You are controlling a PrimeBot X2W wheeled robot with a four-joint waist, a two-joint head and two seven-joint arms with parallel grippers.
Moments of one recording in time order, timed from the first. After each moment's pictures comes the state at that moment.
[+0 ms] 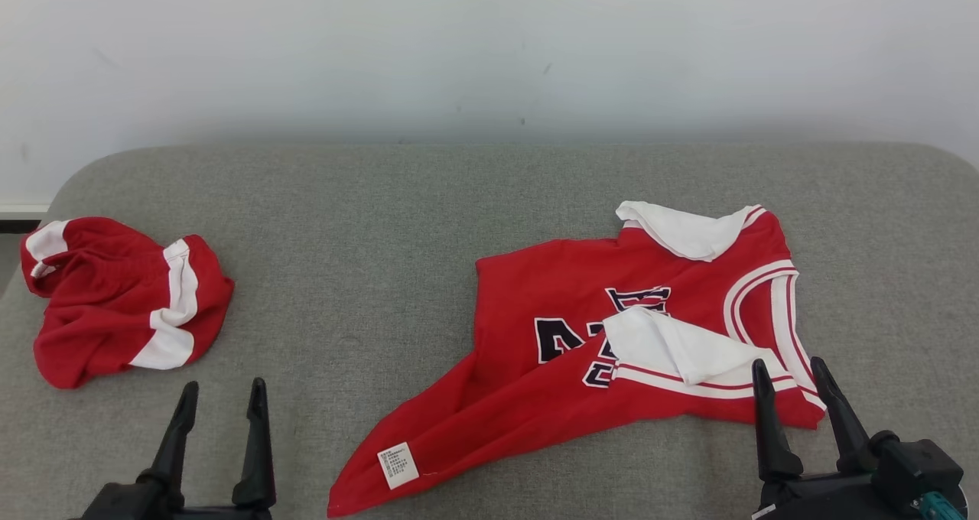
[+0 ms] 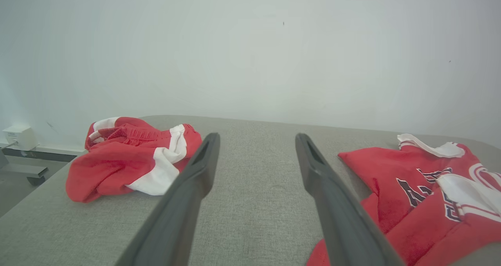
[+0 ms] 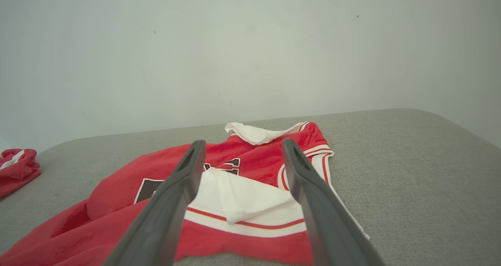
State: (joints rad) left arm 0.03 0.19 -0.11 0.01 -0.28 0.06 -0.26; right arm -0.01 -0.11 0.02 0.17 0.25 0.13 -0.26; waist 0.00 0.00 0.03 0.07
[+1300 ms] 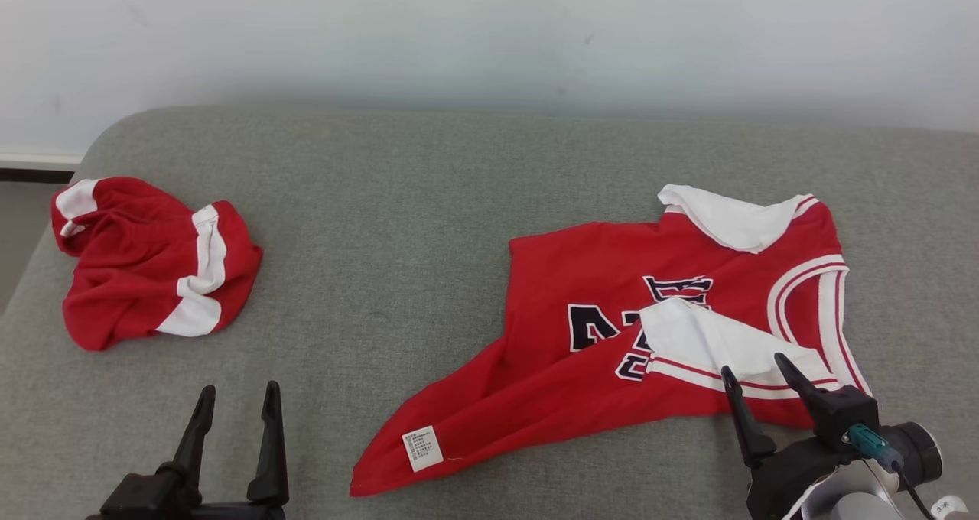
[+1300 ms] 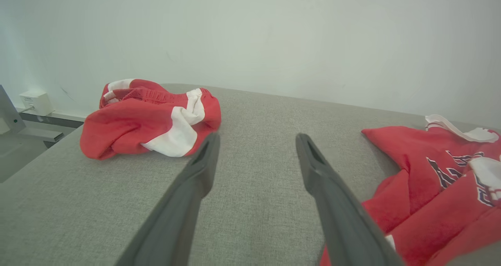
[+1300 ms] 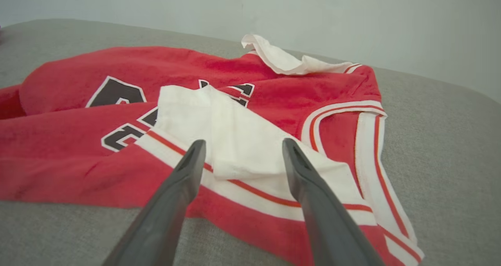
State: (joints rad) left arm -0.01 0.06 0.03 0.13 -0.17 -0.09 -0.26; right arm -0.28 -0.24 0.19 0.63 0.17 0.13 -0.26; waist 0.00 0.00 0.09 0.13
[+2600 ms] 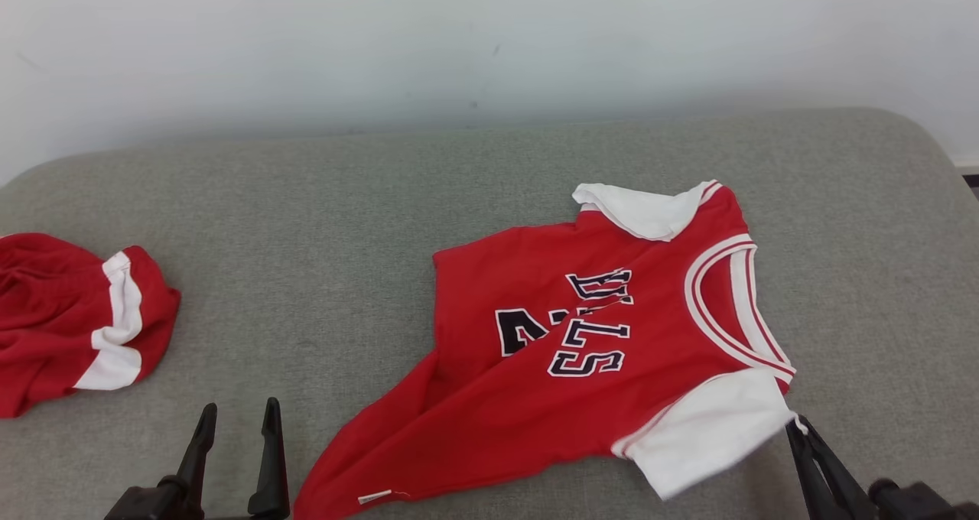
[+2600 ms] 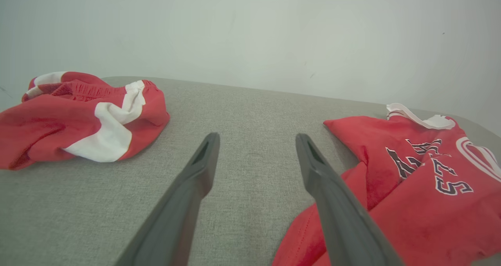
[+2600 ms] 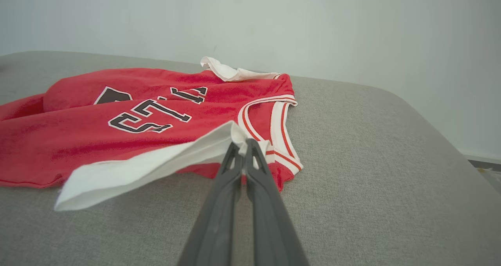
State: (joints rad) left arm 0.00 0.05 0.04 0.16 -0.18 -0.08 -0.26; right arm 0.05 -0.27 0.10 0.20 0.15 0.13 -0.26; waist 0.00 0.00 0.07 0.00
